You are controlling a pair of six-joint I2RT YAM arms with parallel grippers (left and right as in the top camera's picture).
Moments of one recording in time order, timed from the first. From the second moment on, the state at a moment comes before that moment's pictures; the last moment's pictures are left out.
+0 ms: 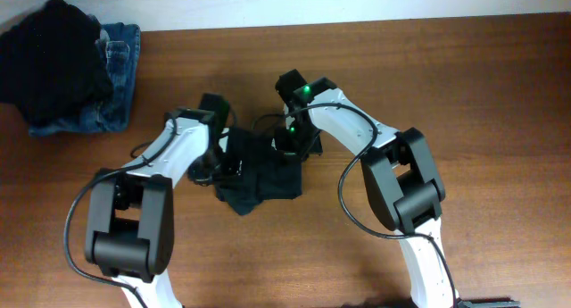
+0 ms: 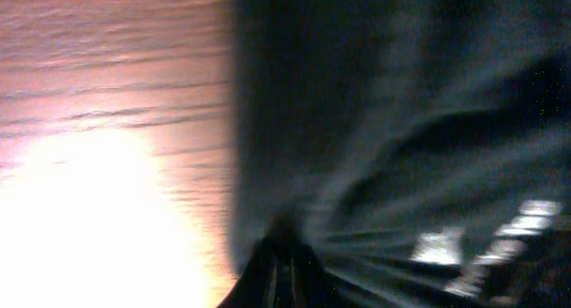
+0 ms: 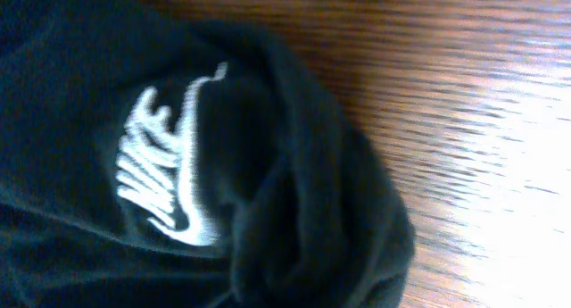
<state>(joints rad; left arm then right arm) -0.23 1.97 1.30 -0.96 0.04 -0.23 0.48 2.32 1.81 -1.05 -0.35 0.44</state>
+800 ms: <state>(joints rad) -0.04 1.94 1.35 -1.07 0.06 -0.24 0.46 2.31 1.80 -1.04 -0.36 0.45</state>
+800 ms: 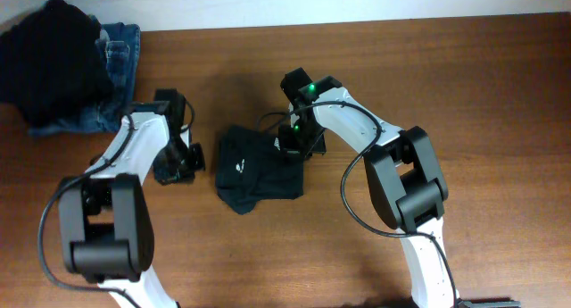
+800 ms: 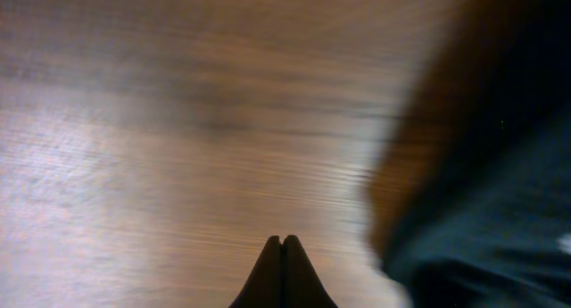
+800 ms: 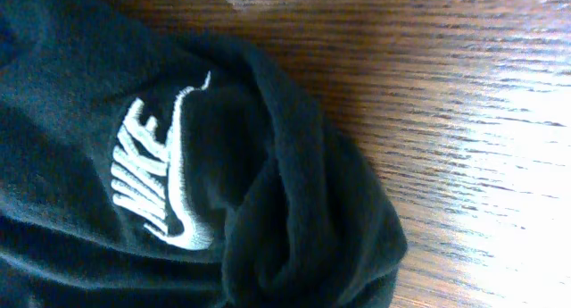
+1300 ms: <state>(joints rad) -0.15 1.88 1.38 -0.79 0.34 -0.19 0.46 2.31 1.80 -1.03 -0.35 0.45</state>
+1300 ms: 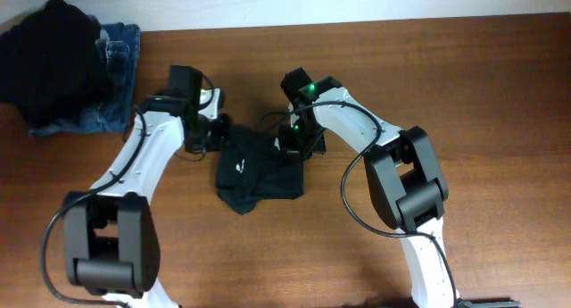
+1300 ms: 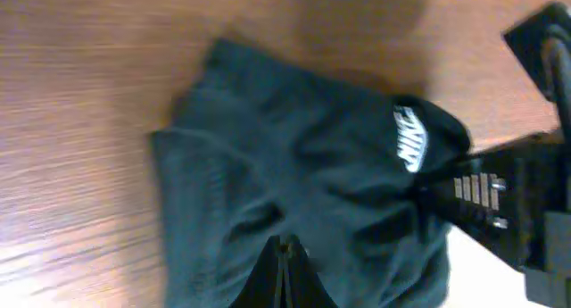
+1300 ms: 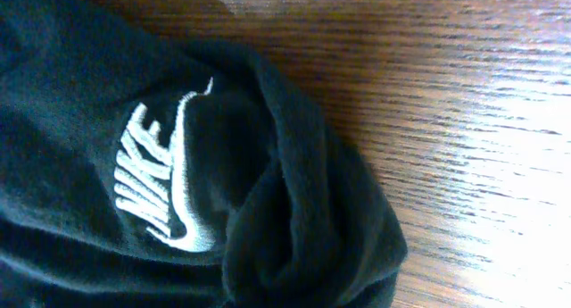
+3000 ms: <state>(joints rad) -0.14 2.08 1.43 -0.94 0.21 -0.19 0.46 2.31 1.80 -1.04 -0.35 0.45</state>
